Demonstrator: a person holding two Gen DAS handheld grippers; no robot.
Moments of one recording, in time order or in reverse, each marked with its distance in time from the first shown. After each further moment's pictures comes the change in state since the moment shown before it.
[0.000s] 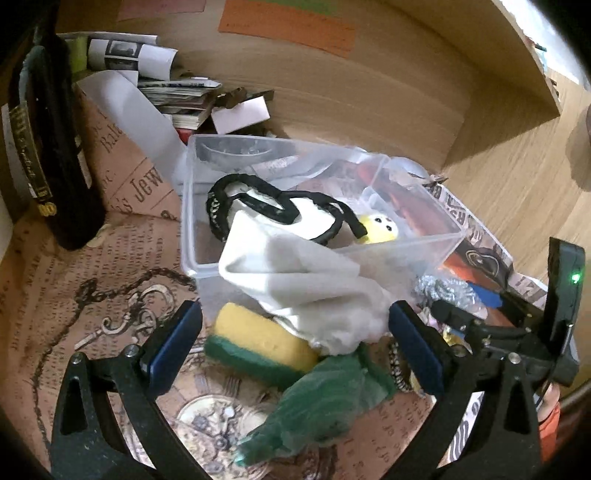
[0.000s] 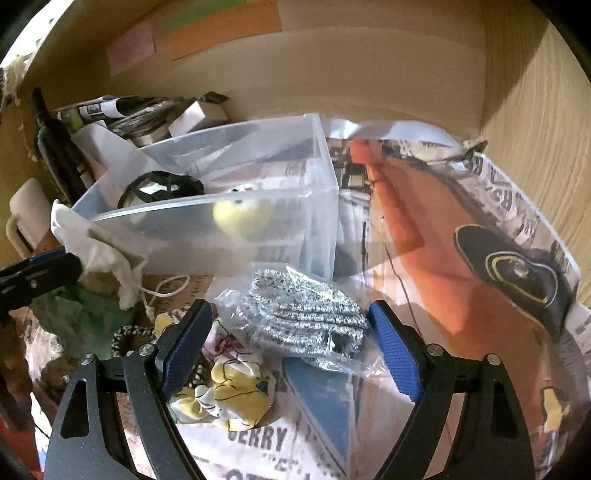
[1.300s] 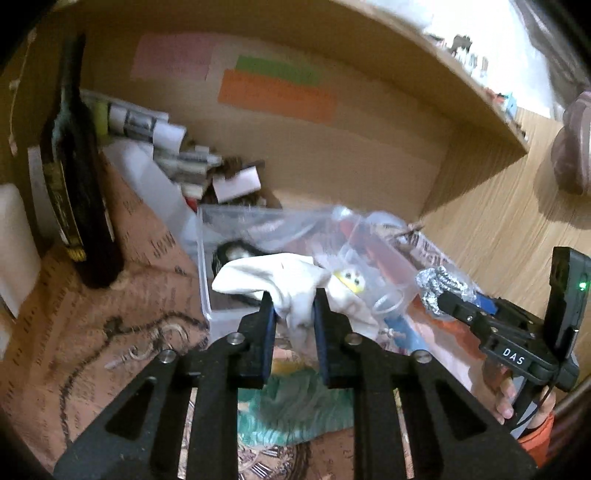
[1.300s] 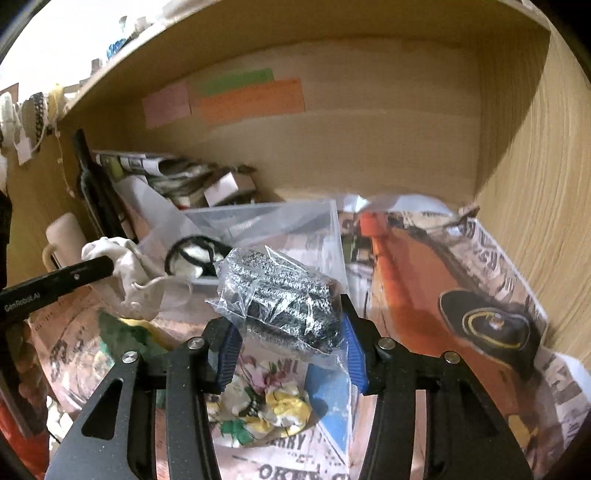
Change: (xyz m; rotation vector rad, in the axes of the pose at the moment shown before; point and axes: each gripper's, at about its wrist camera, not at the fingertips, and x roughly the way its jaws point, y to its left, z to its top) left arm -0.070 -0.009 0.013 0.011 -0.214 -0.016; right arm -0.068 0.016 0.021 -0.058 -0.270 0.041
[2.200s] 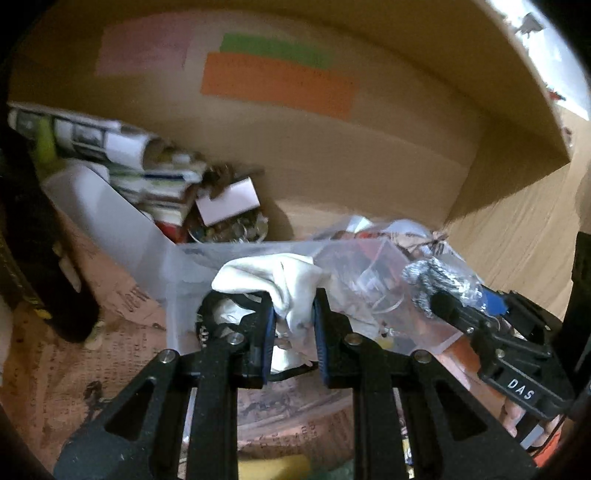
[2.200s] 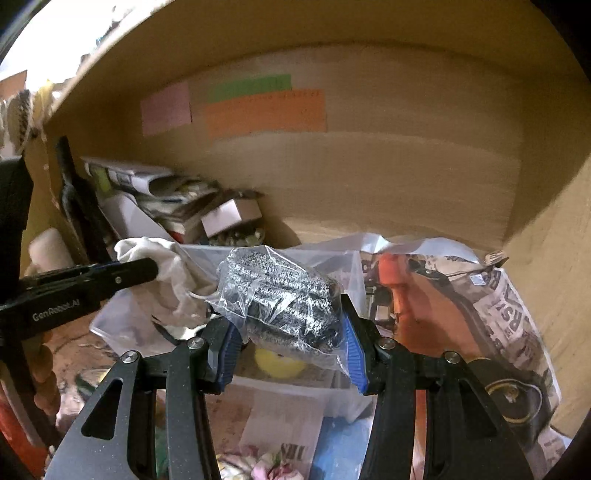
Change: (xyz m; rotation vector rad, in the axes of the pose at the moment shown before) left arm 0.095 0.001 0.053 -0.003 0.098 0.034; right arm 0.064 0.013 0.044 -0.072 0.014 -0.002
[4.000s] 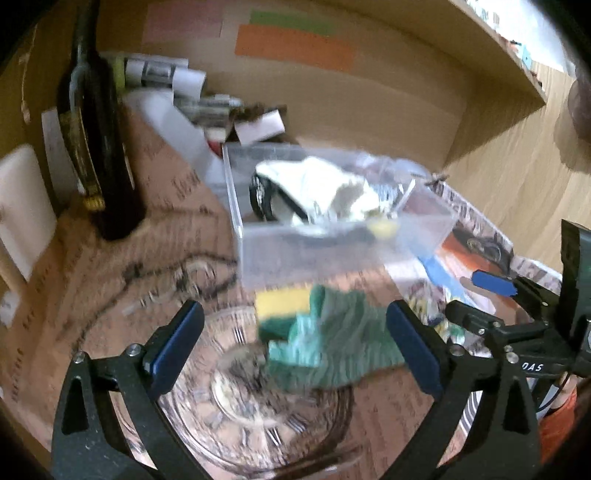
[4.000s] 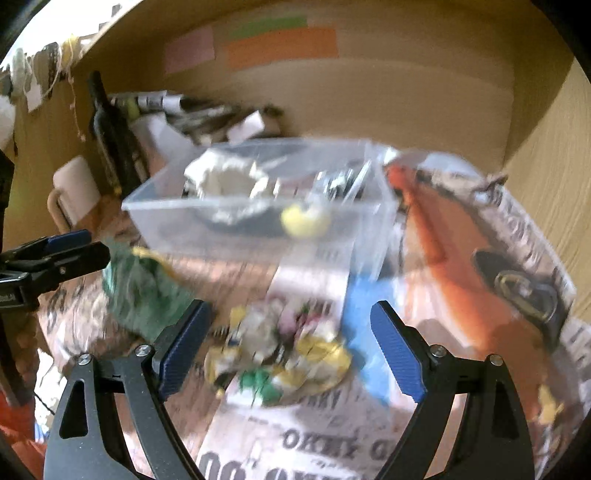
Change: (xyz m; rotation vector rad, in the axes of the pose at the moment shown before) left arm -0.072 0.016 -0.102 0.019 0.111 0.052; right arm -0.039 0.014 -0.087 -0.001 0.188 0.070
